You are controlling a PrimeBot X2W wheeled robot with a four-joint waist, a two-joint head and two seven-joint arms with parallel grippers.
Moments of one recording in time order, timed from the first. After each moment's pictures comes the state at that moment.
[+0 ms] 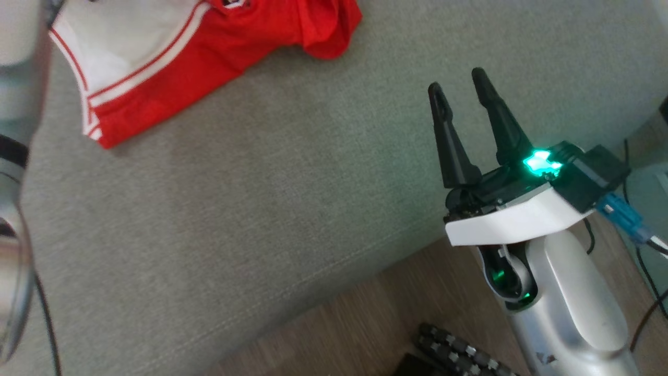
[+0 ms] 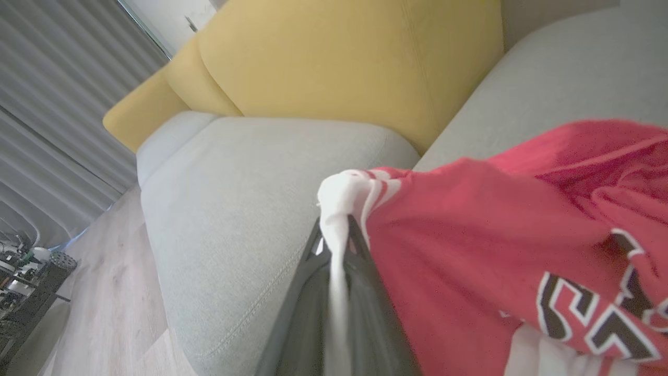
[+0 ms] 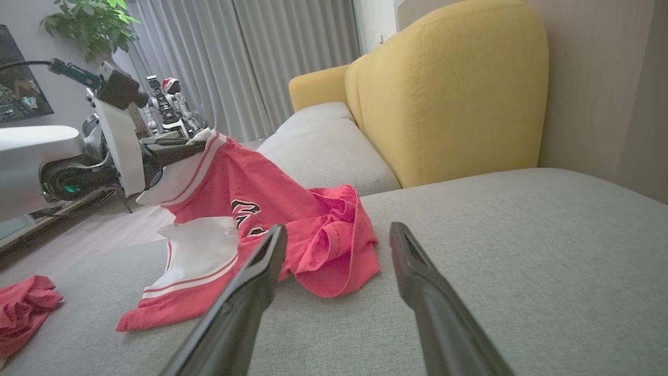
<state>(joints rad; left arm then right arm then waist) -1.40 0.29 -0.62 1.07 0.04 -0.12 -0.08 -0.36 -0.06 0.28 0.02 0.40 0.13 -0.26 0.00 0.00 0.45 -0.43</state>
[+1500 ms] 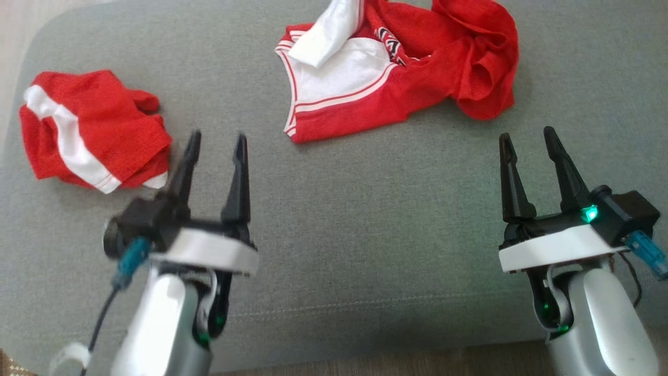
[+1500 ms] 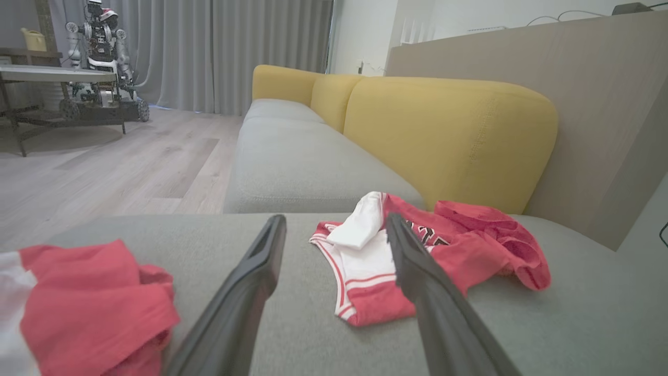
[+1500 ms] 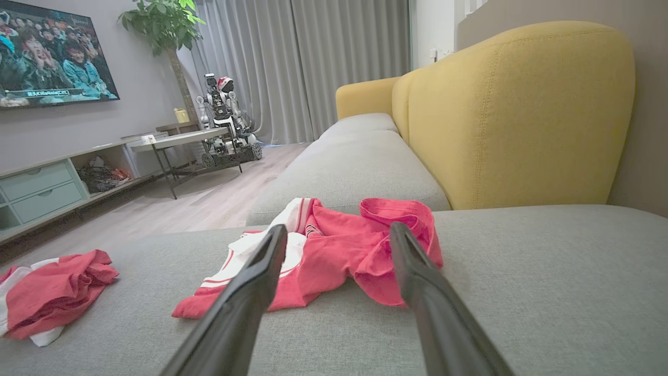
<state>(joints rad) -0.25 0.06 -0.27 0.14 -0.24 0.06 -0.26 -0.21 -0.06 0.04 0.12 0.22 0.13 -0.26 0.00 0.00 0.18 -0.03</state>
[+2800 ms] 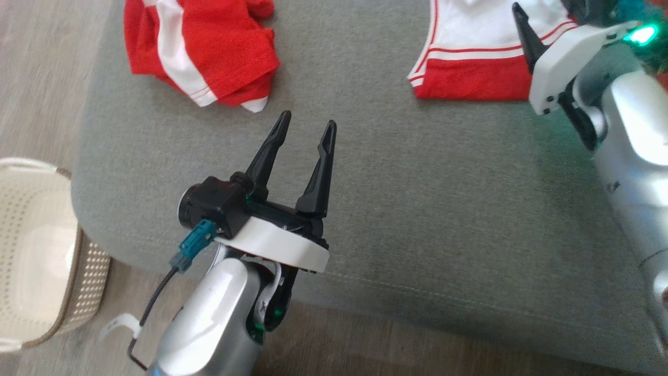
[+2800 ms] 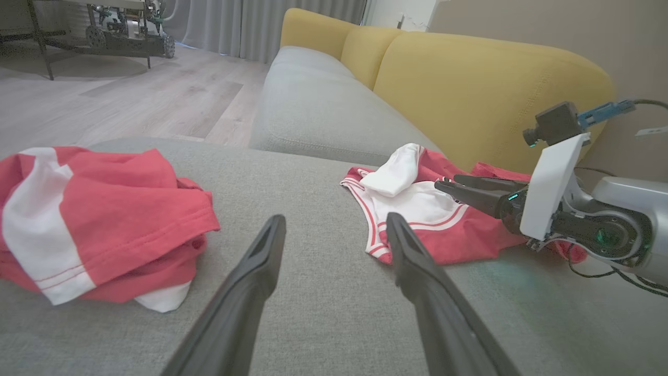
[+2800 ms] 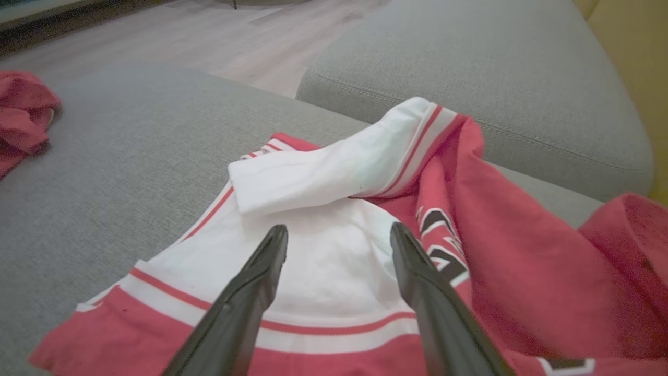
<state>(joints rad) -0.34 0.05 -0.53 0.09 -0.37 0.10 -0.26 -1.00 -0.26 0.34 0.90 0.26 0.13 -0.04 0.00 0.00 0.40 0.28</state>
